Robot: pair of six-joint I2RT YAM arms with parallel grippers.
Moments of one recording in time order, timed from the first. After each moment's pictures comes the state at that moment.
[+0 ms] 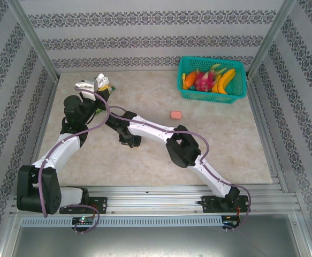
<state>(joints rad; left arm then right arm) -0.05 1.28 0.76 0.54 0.31 -0.08 0.97 2.51 2.22 -1.18 0.11 1.15</state>
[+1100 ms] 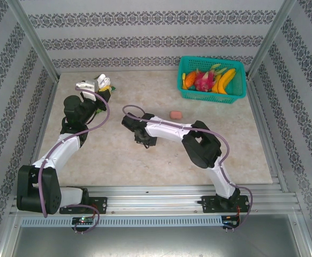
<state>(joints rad) -0.05 1.28 0.76 0.54 0.35 -0.10 0.90 2.17 1.67 -0.91 0.22 1.14</state>
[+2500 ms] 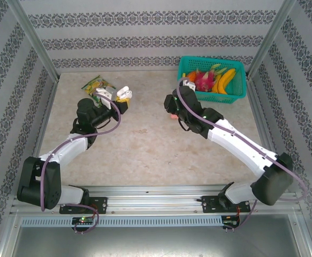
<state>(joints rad) -0.20 1.35 0.73 0.55 0.57 -0.11 0.67 1.38 1.26 -0.42 0.29 0.74</state>
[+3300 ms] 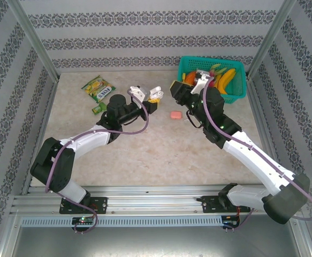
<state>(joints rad) -0.50 1.56 0.94 0.58 0.38 -0.02 0.58 1.19 1.08 0.01 0.12 0.66</state>
